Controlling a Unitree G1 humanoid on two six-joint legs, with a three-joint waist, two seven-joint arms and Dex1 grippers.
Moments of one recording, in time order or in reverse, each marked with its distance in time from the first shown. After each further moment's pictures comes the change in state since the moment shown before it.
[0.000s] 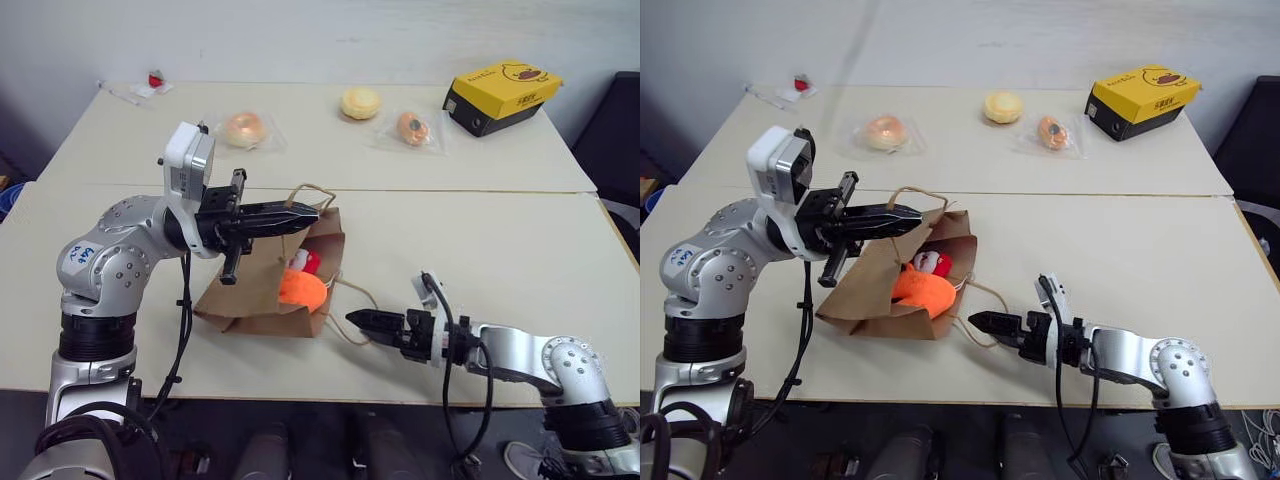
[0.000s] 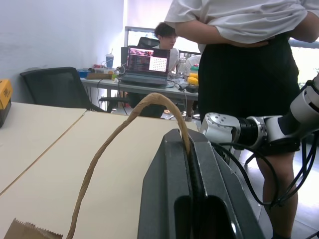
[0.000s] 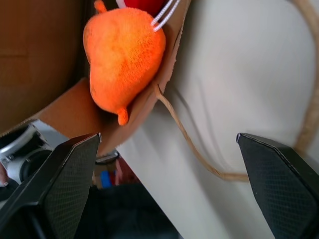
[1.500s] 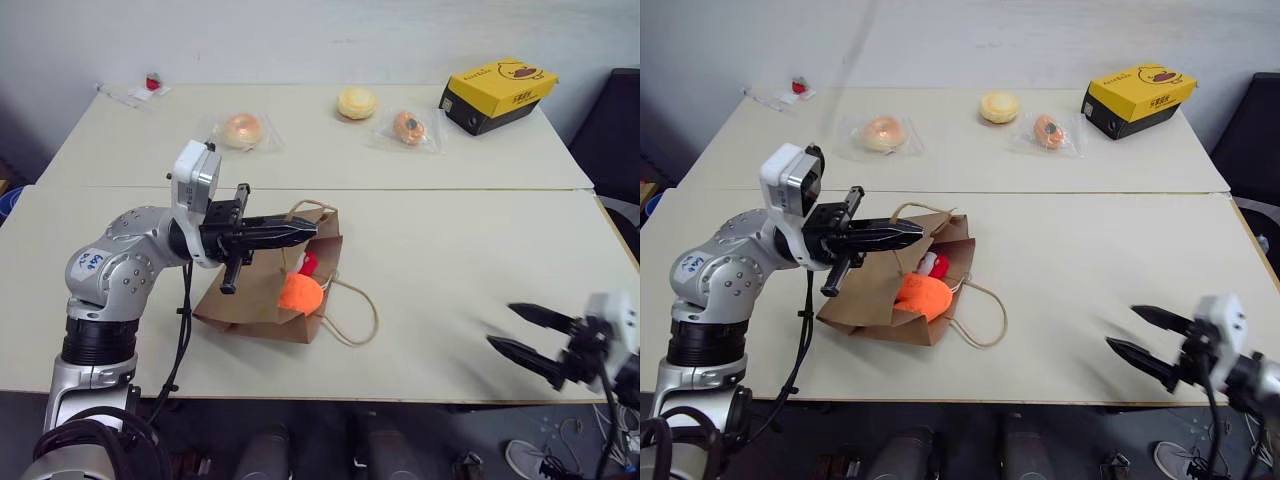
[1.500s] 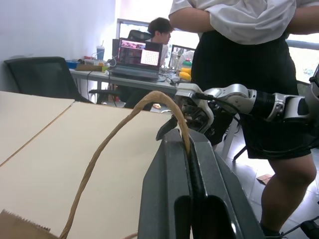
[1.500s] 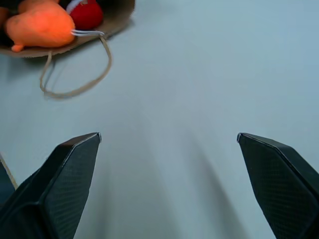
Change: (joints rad) left arm 0.026 0.001 -0.039 0.038 0.011 -0.027 -0.044; right arm 0.504 -0.033 -0.584 -0.019 -1.383 -0.755 1.394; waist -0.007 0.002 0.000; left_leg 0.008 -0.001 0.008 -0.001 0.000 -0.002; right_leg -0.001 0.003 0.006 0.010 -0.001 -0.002
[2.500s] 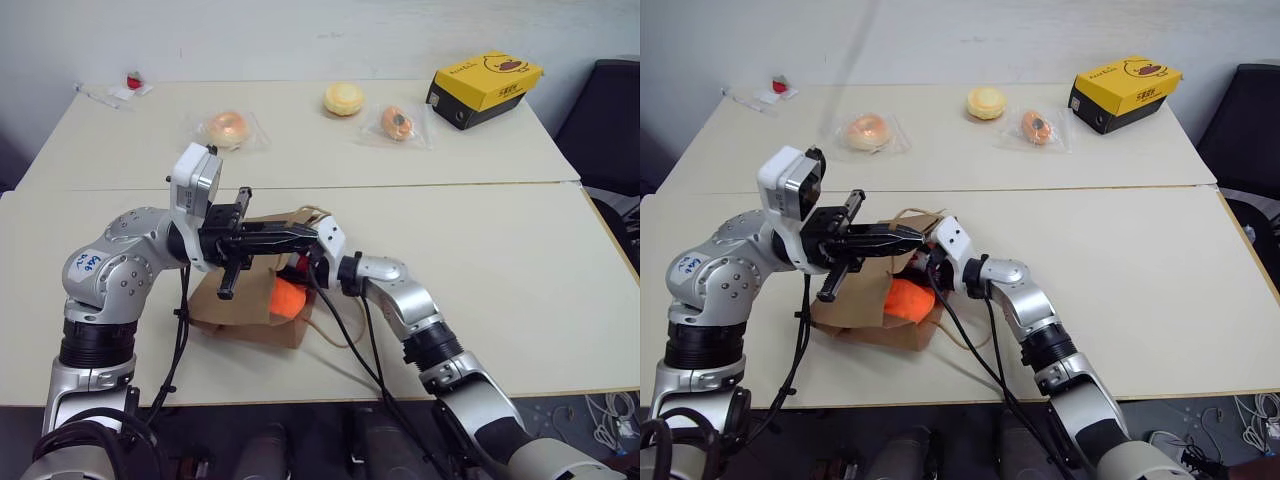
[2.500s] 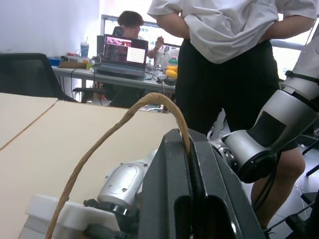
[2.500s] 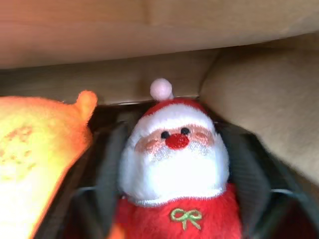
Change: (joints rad) left arm 0.012 0.004 0.009 -0.038 -0.006 0.022 -0.009; right arm -0.994 0.637 0.849 0.520 -0.382 -0.103 -0.319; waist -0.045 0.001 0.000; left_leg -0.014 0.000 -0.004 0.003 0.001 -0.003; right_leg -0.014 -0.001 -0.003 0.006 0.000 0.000
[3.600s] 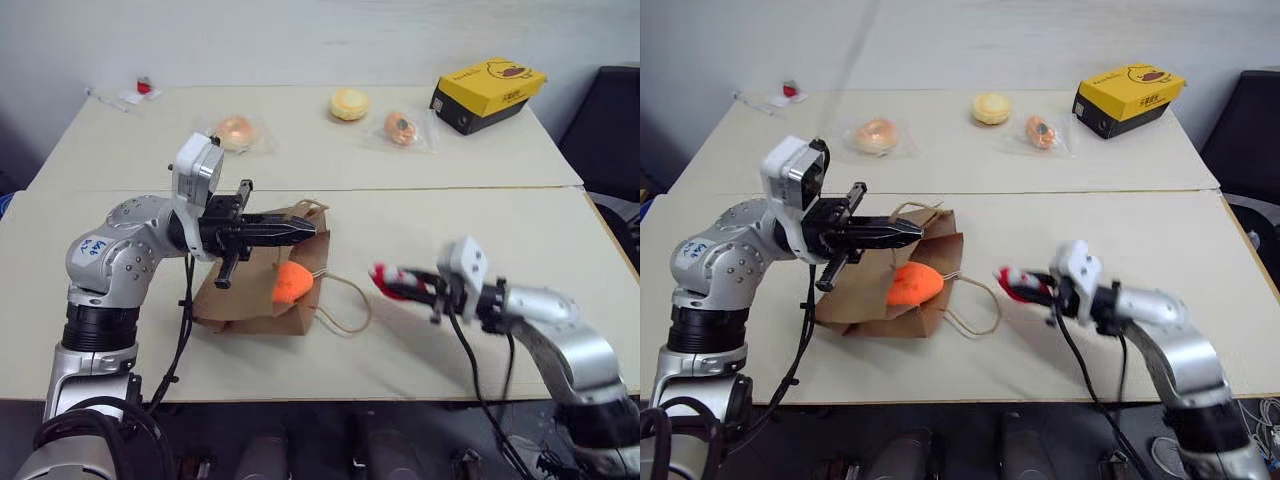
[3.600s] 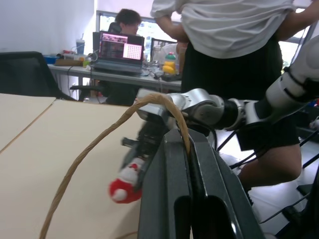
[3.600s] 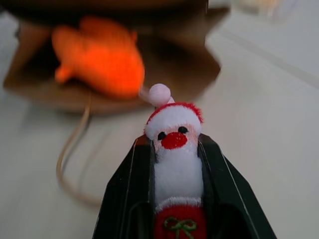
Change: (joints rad) left arm -0.080 0.007 -0.020 0.084 0.018 0.027 -0.074; right arm 0.314 -0.488 -0.216 -0.630 0.237 0.173 0.036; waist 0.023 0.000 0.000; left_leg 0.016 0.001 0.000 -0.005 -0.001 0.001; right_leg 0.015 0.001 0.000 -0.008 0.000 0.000
